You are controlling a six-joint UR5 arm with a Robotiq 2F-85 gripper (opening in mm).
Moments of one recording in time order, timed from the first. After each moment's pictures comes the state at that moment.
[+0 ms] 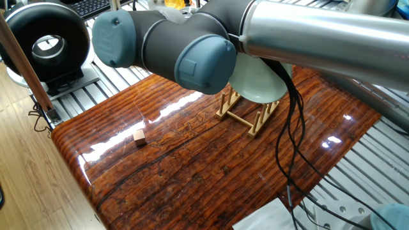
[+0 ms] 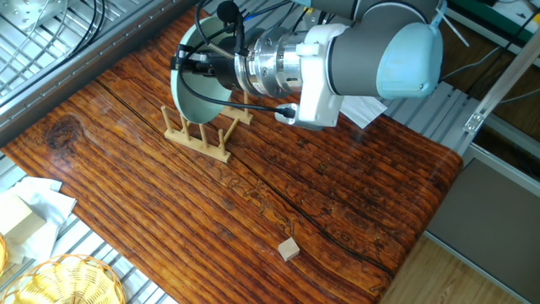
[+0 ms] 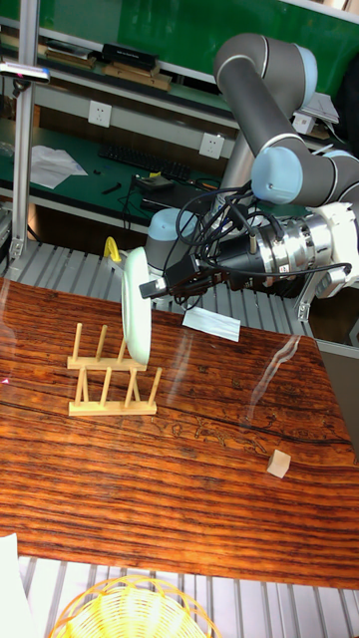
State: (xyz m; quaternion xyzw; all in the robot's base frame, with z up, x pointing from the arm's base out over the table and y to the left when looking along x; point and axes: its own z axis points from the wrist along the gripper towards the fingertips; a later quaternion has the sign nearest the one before) arm 0.526 -0.058 0.266 0.34 -0.78 0.52 0.11
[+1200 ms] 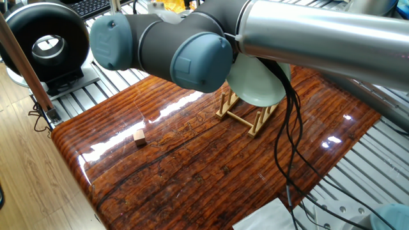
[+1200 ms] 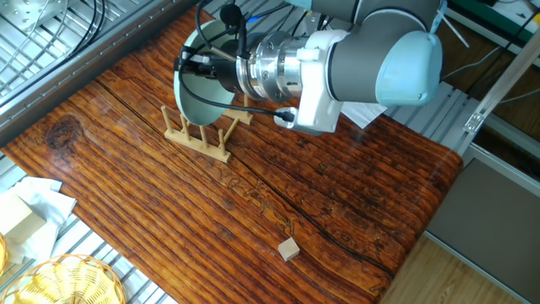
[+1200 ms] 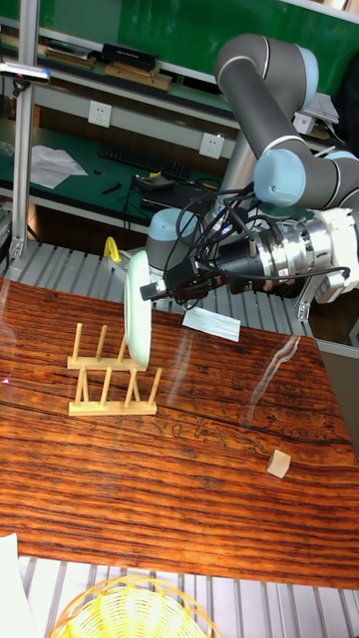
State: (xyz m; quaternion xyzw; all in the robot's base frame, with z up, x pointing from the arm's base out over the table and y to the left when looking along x) arm 0.522 -0.054 0.258 0.32 -0.78 0.52 0.11
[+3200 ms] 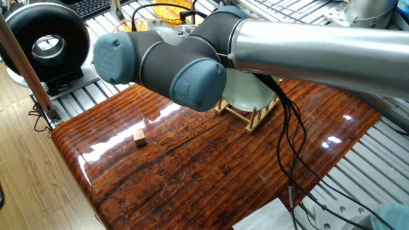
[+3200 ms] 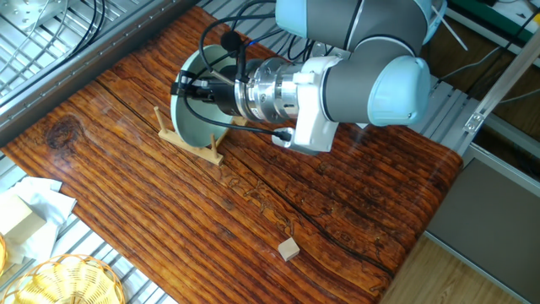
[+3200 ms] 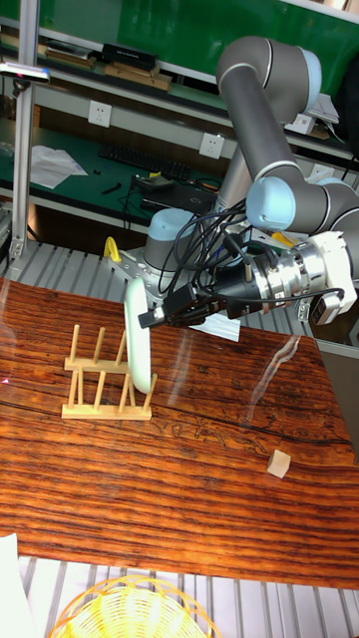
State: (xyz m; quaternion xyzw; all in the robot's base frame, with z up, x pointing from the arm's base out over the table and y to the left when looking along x) arm 0.538 -0.047 0.219 0.31 -0.80 0.51 0.07
